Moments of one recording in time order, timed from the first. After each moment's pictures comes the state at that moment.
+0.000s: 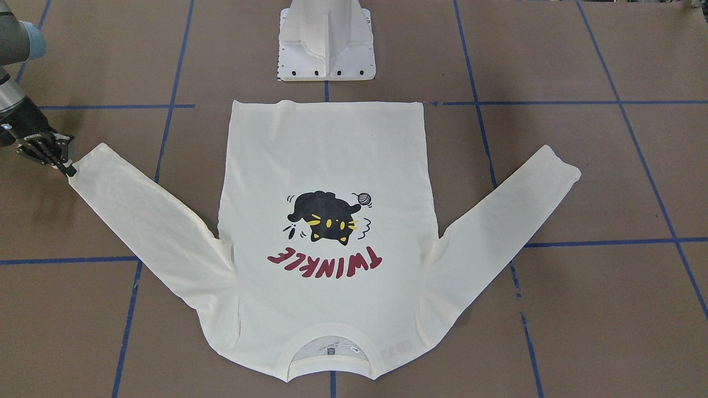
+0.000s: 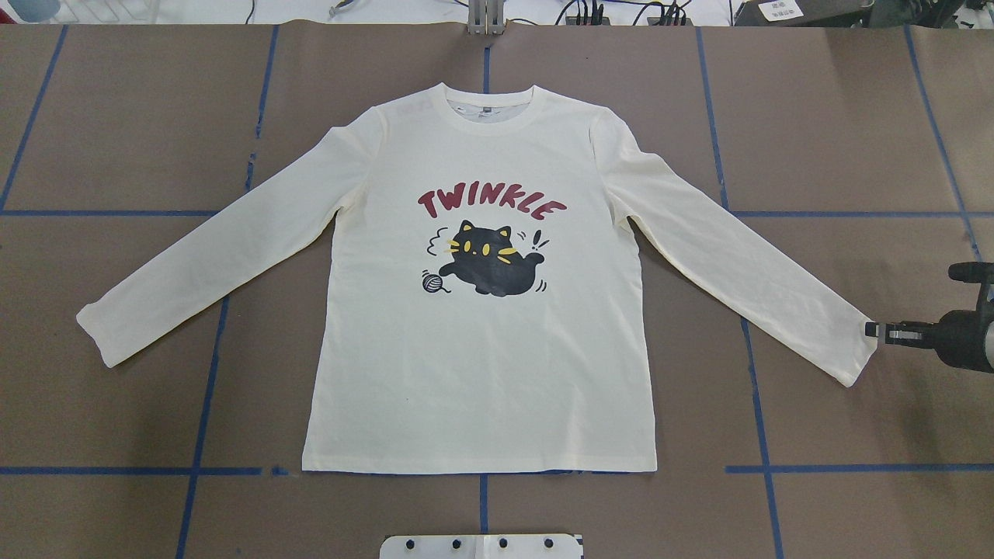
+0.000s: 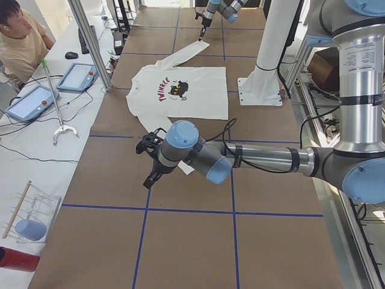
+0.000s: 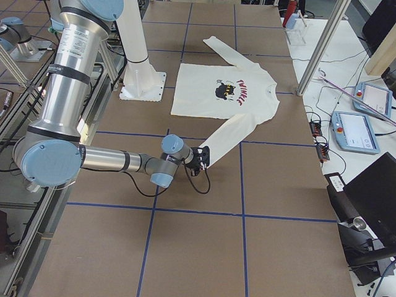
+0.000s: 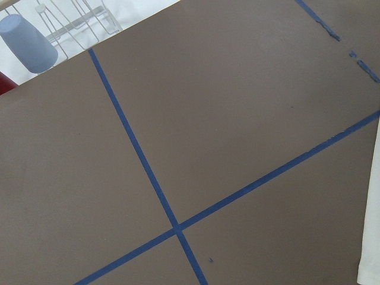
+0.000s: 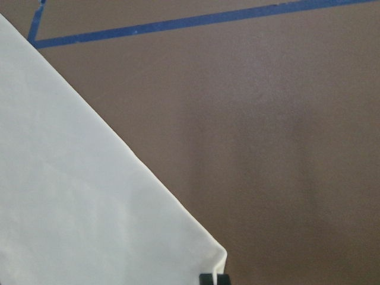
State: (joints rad) left arm -1.54 -1.45 -1.74 -2.12 -2.33 0.08; right arm 0.73 -1.87 1.61 -0.28 1.82 1.17
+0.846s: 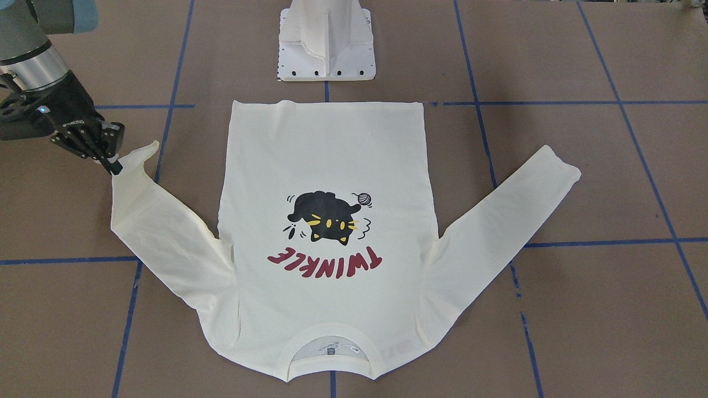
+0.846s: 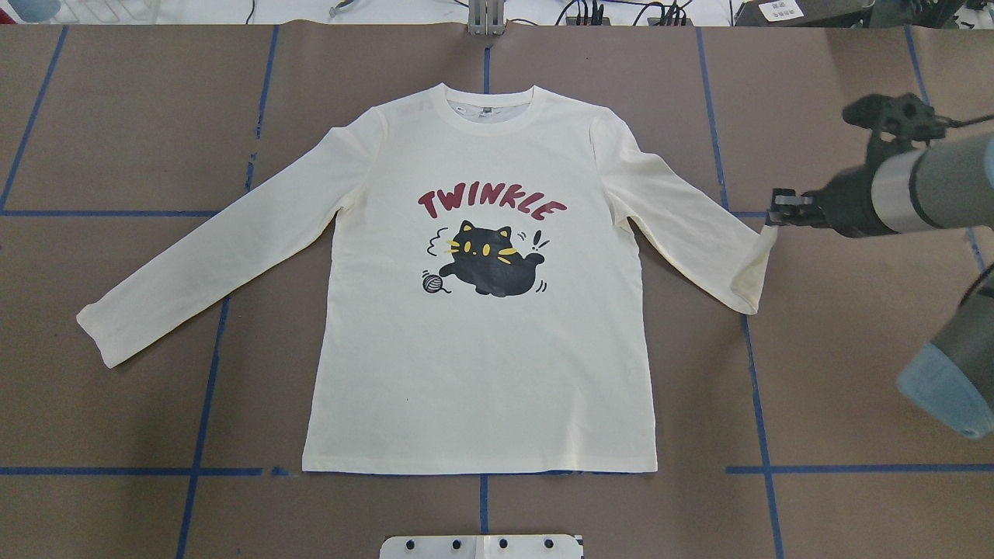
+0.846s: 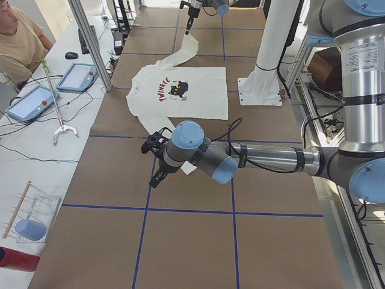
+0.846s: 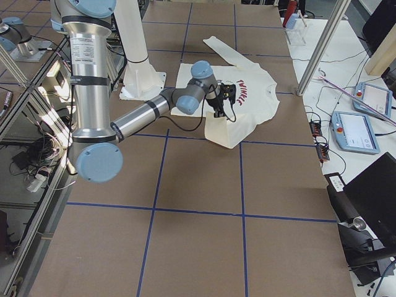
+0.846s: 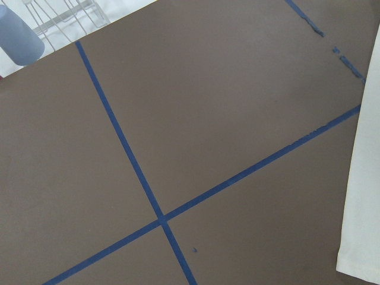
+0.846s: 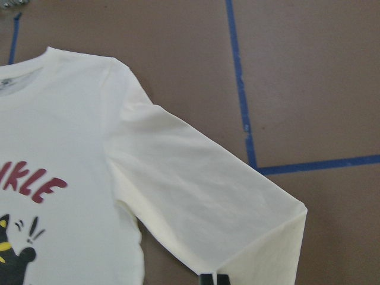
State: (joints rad) left arm -1.55 -1.41 -1.78 -2.11 -2.36 0.08; right arm 0.86 -1.41 2.05 -1.28 1.92 1.16
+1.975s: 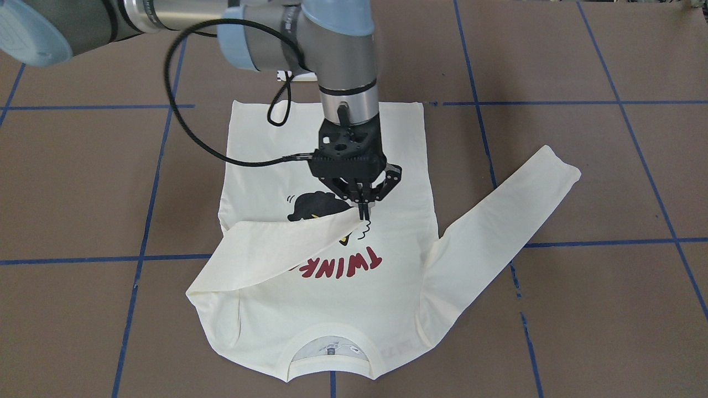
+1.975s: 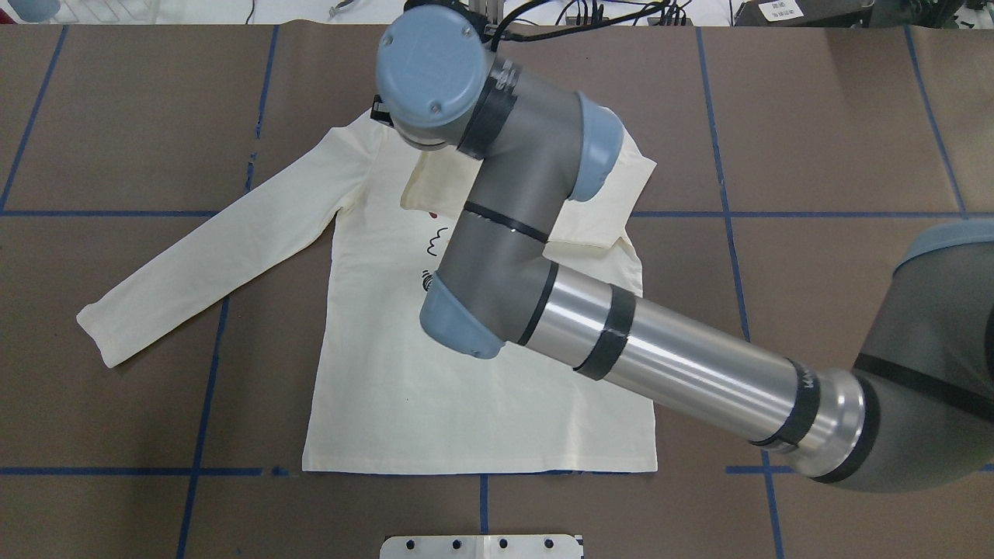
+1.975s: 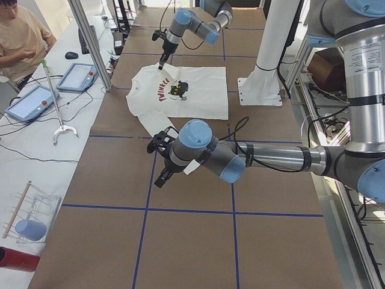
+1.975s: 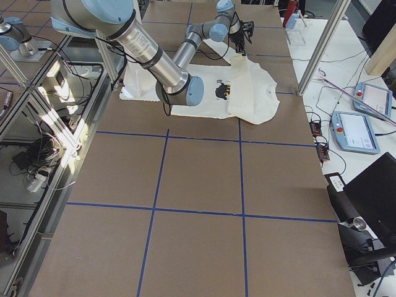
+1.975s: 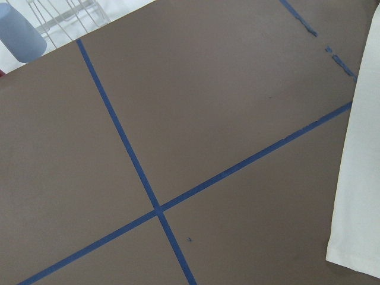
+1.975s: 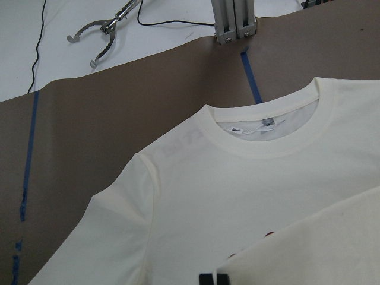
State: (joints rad) left arm -1.56 -1.37 -1.82 -2.11 -2.36 0.07; right arm 0.55 -0.46 1.27 -1.38 1.50 1.45
